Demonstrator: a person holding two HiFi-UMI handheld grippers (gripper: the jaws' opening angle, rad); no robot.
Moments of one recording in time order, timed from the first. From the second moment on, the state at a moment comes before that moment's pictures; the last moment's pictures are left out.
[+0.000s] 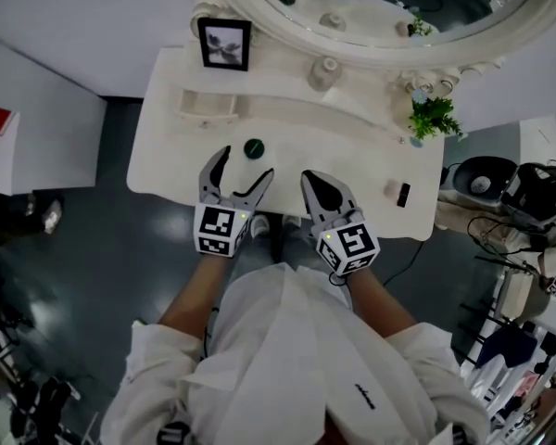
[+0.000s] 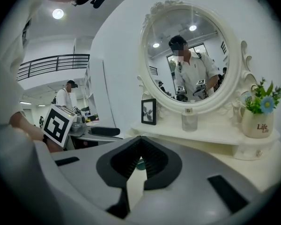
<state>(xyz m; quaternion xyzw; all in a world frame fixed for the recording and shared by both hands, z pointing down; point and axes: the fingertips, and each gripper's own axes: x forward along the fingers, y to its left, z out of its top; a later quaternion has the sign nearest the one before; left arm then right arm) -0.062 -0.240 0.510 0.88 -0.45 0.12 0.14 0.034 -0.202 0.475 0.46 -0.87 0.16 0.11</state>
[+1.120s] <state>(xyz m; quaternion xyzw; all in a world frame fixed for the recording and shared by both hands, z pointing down) -0.038 -0.290 0.646 0.83 -0.45 0.25 0.21 0.018 -0.267 0.602 0.41 -0.86 0.23 0.18</state>
